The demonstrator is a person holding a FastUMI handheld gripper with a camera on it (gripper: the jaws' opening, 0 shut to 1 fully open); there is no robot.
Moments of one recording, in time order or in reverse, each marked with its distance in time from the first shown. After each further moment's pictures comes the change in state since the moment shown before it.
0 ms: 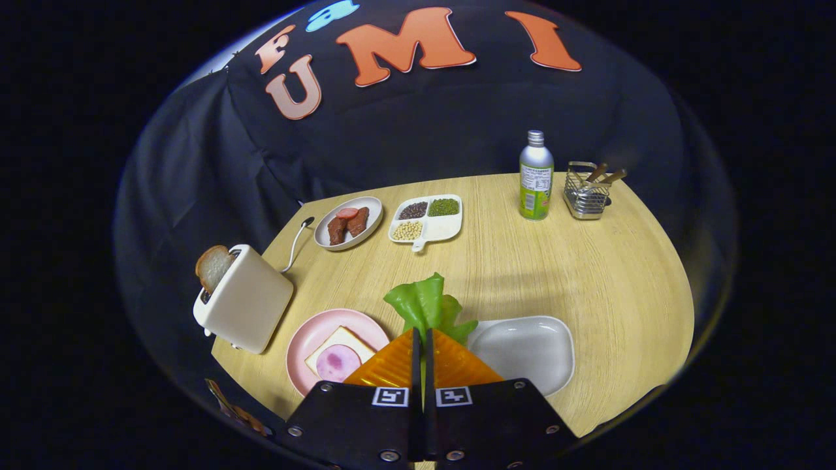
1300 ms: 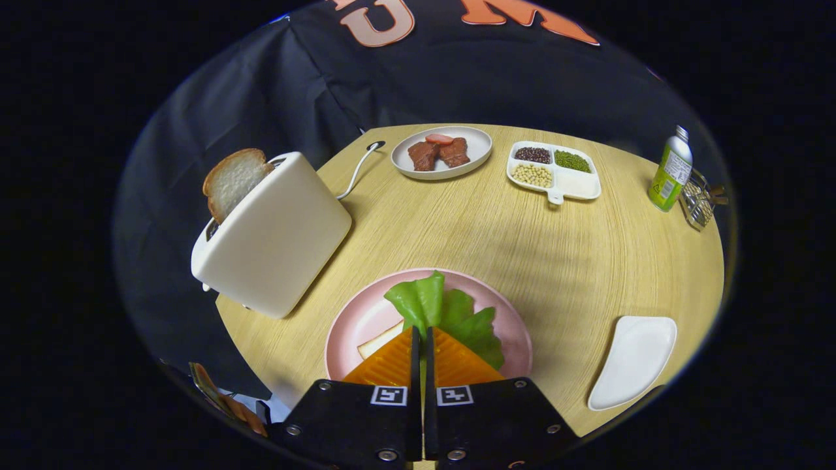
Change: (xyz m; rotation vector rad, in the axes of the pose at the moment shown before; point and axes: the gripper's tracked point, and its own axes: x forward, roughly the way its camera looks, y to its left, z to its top) arm 0.090 0.125 -0.072 -0.210 0.246 0.157
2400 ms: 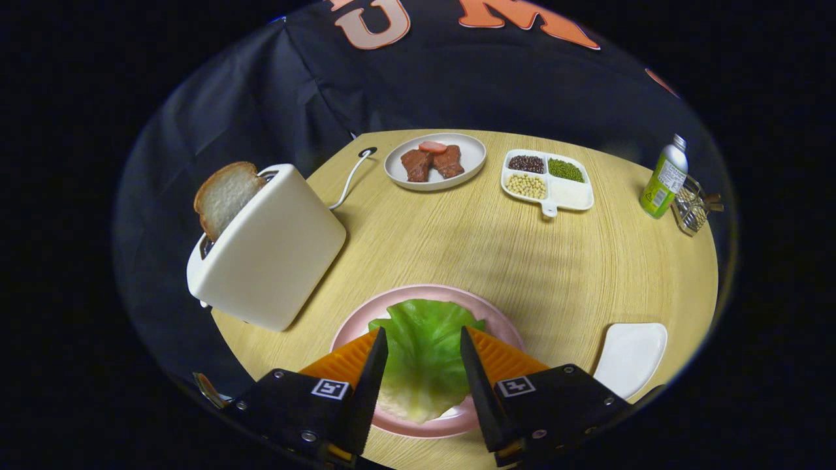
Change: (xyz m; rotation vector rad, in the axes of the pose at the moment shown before) arm -0.018 0.001 0.033 0.023 -0.046 -0.039
